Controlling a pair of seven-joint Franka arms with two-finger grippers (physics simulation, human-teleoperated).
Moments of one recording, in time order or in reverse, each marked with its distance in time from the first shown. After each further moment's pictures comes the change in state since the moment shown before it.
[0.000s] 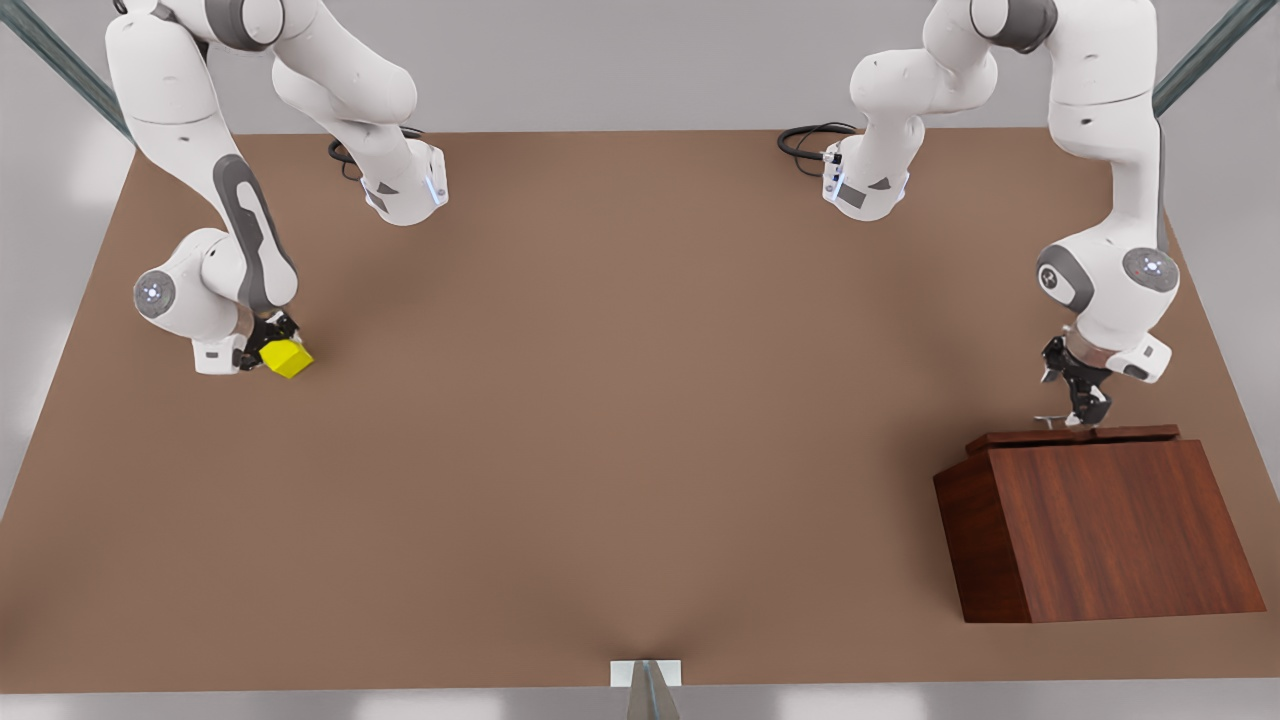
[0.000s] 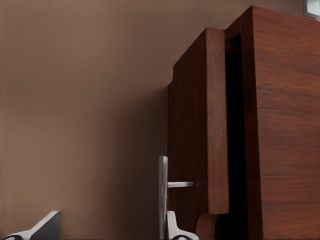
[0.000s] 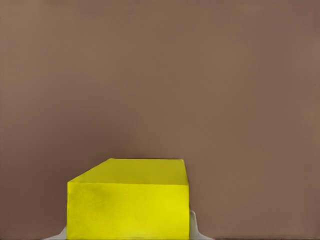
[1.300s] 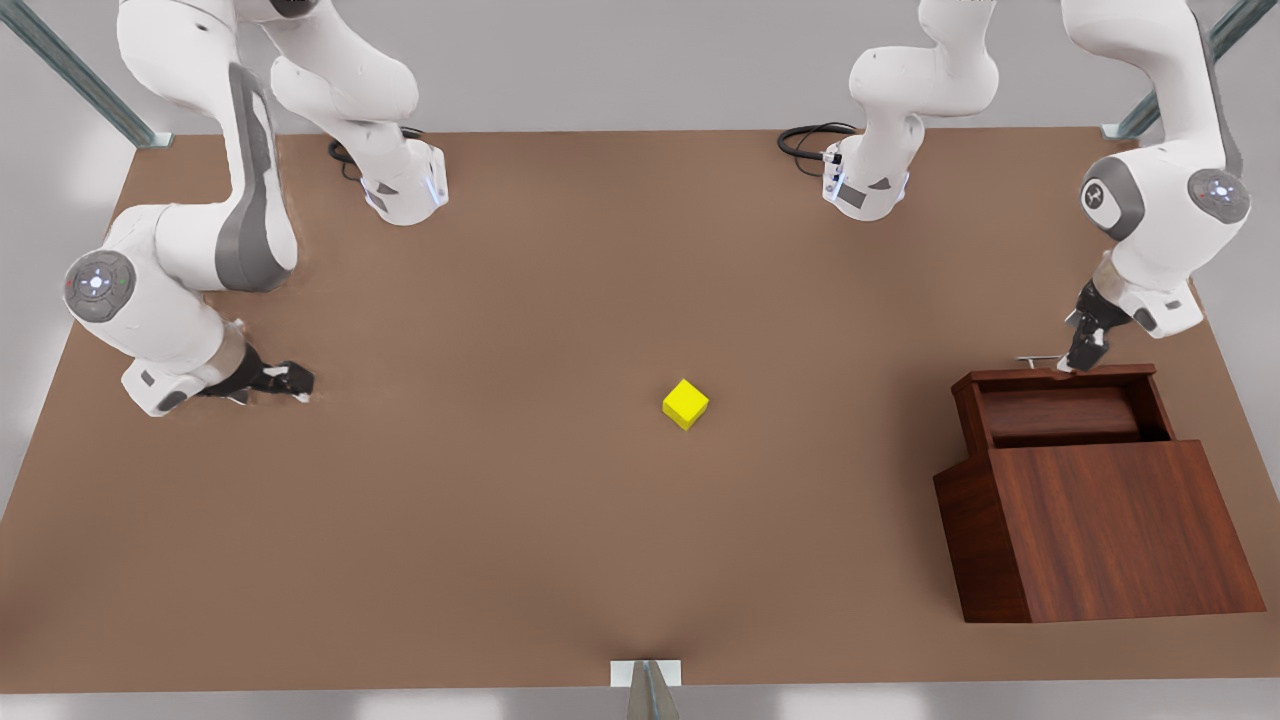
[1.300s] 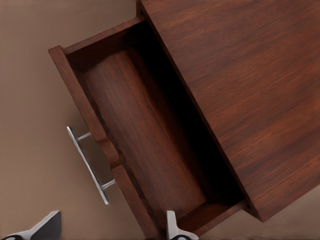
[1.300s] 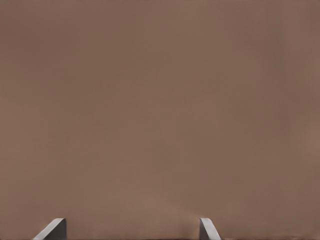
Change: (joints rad) left arm -0.194 -0.294 0.079 0.105 0.135 -0.516 0.498; right arm 0.060 -0.093 0.301 0.747 -0.037 -0.668 1.111
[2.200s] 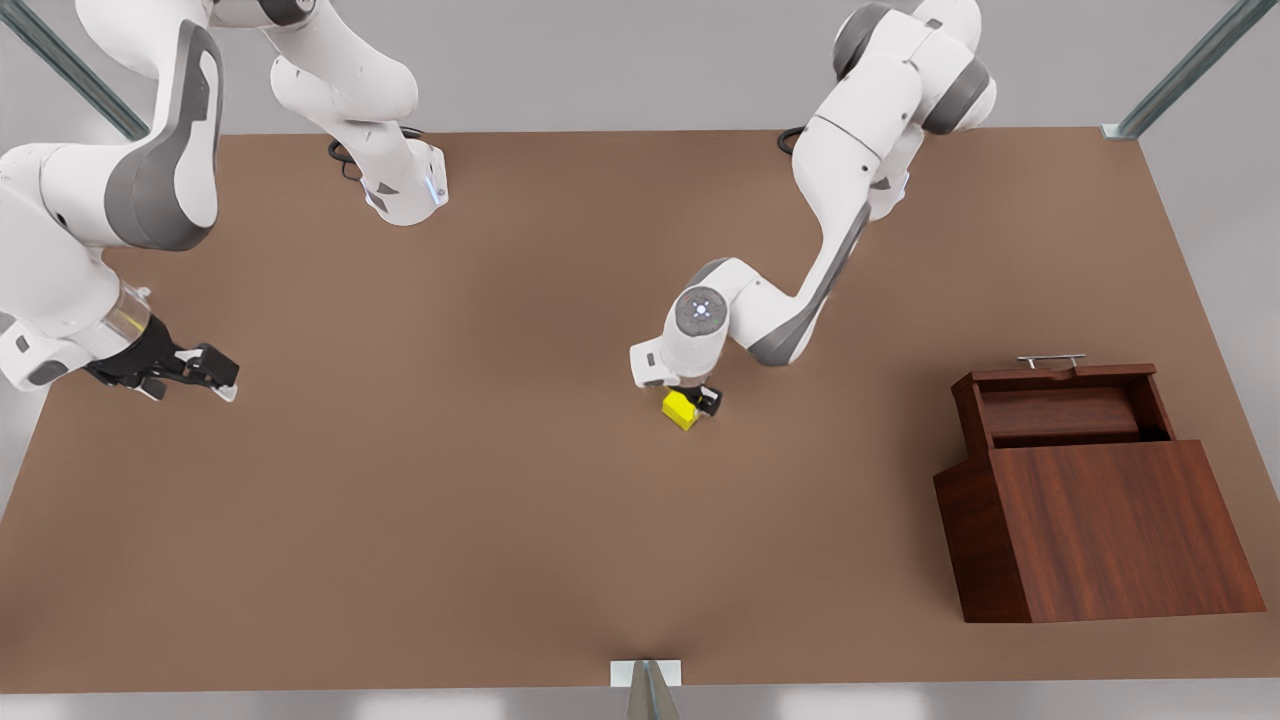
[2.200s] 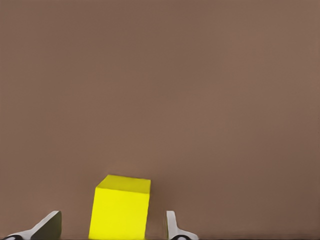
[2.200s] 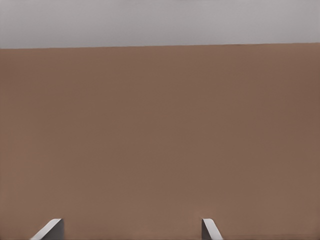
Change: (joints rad) left arm -0.438 0.703 -0.532 0.567 -0.016 0.008 0.650; right arm 0.041 0.047 -0.034 0.260 0.018 -0.115 0.003
